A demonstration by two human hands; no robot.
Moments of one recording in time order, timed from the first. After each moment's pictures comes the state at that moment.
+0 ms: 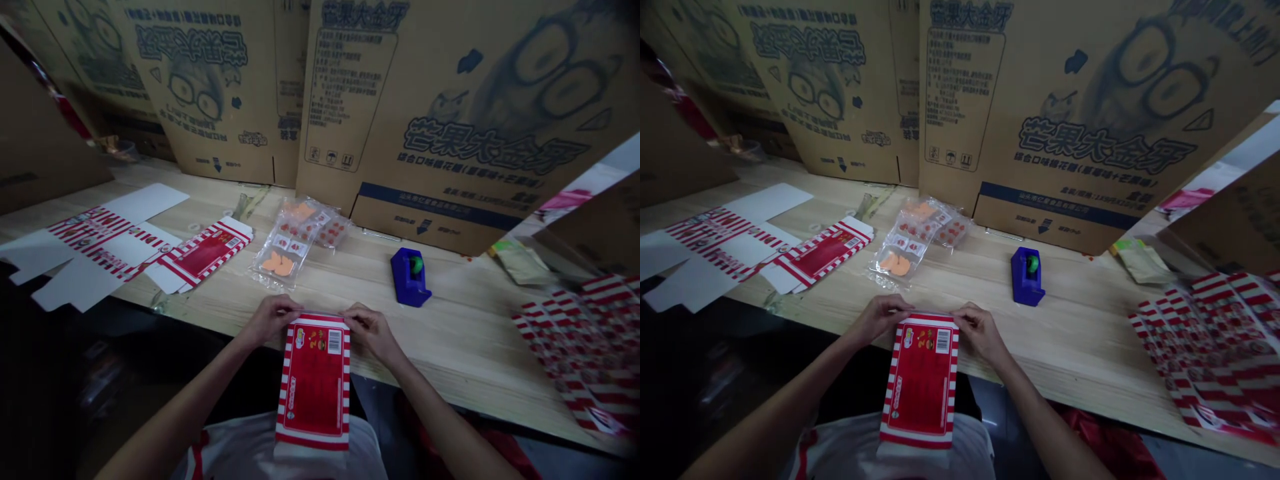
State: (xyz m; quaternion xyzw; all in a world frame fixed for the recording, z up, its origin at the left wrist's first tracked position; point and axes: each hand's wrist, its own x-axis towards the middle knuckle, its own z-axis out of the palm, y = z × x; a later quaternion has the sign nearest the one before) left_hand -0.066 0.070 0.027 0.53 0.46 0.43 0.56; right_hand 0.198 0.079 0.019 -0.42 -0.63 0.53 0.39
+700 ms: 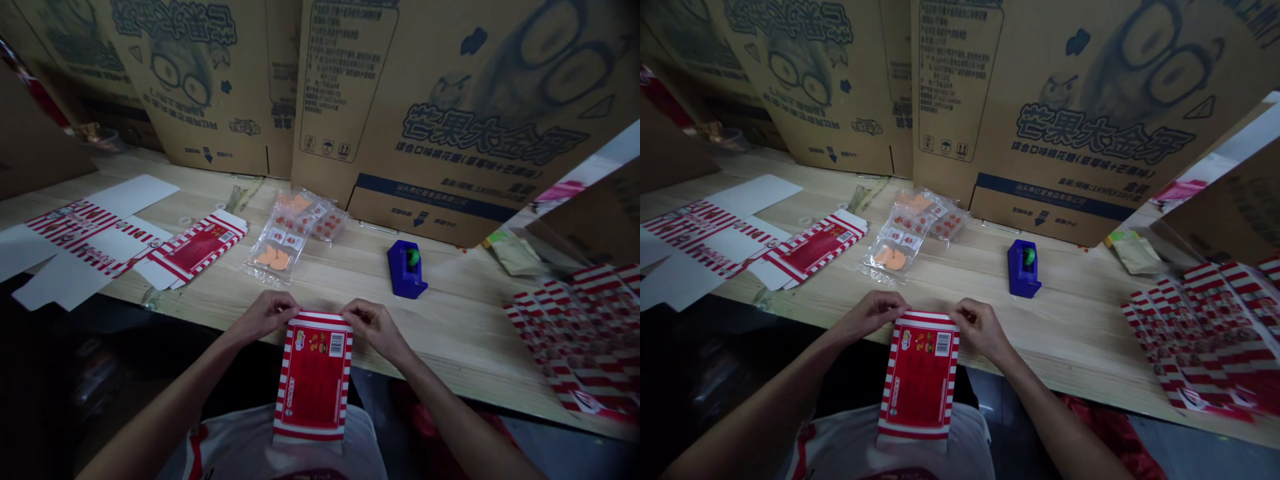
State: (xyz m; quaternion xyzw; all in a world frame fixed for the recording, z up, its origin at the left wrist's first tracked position) left_hand -0.068 0.069 0.046 0.64 0.44 0.34 0.53; right_hand 0.197 0.074 0.049 -0.45 -0.66 0.50 0.33
